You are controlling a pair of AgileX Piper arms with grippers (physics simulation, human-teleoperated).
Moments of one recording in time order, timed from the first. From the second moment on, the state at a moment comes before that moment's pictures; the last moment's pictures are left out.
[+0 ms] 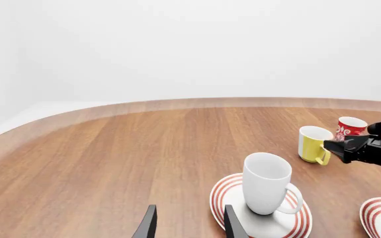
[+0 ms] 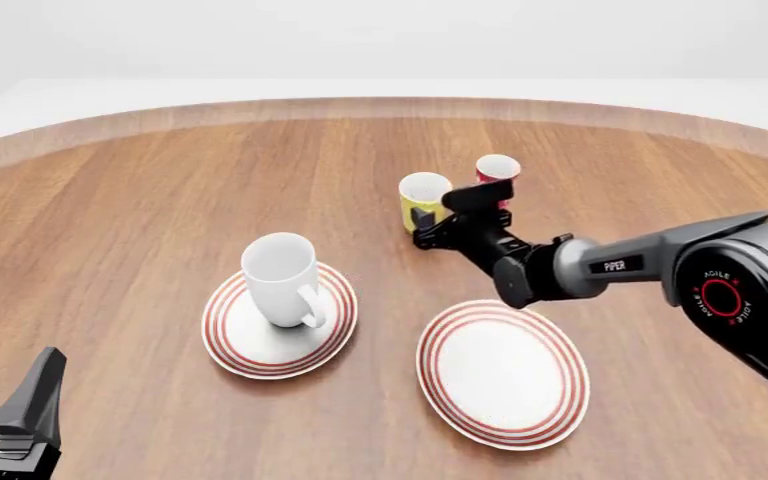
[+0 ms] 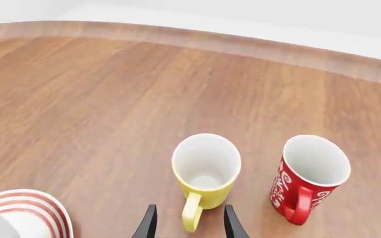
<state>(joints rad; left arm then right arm) 0.00 0.01 0.00 0.00 0.00 0.39 2.12 -1.16 -0.59 0.03</state>
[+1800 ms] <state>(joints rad) 0.00 0.01 0.00 0.00 0.00 0.43 2.16 -1.14 -0.63 0.01</state>
